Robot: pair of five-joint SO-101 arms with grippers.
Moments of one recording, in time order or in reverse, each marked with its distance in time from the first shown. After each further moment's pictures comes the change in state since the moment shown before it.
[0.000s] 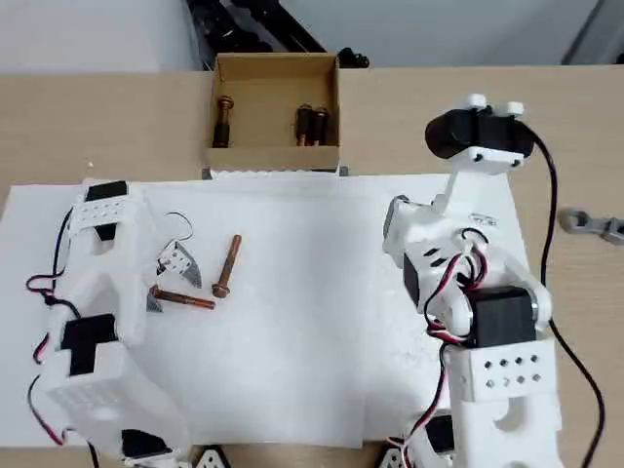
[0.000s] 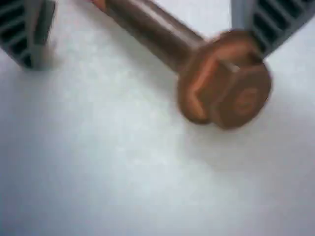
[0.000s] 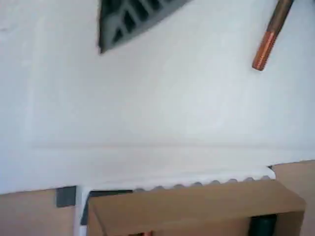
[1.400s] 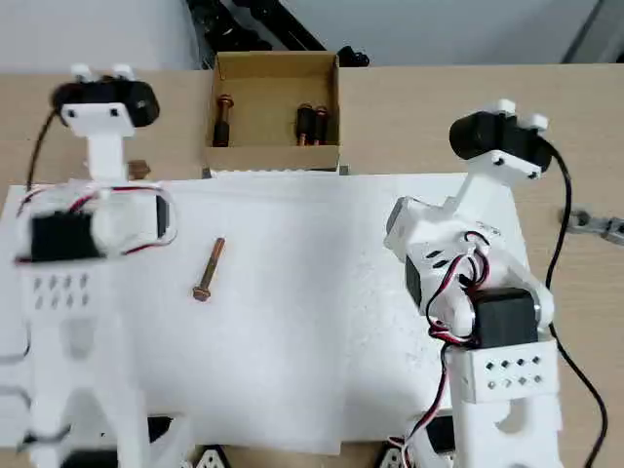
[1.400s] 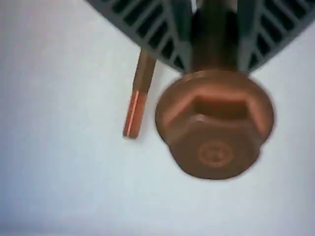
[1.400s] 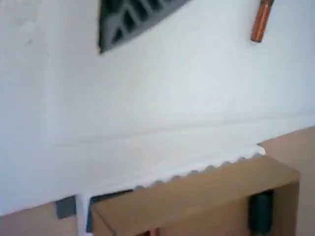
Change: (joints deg) left arm 6.2 -51.3 -2.9 -0.4 -36.5; right arm 0.7 0.4 0.0 1.5 -8.9
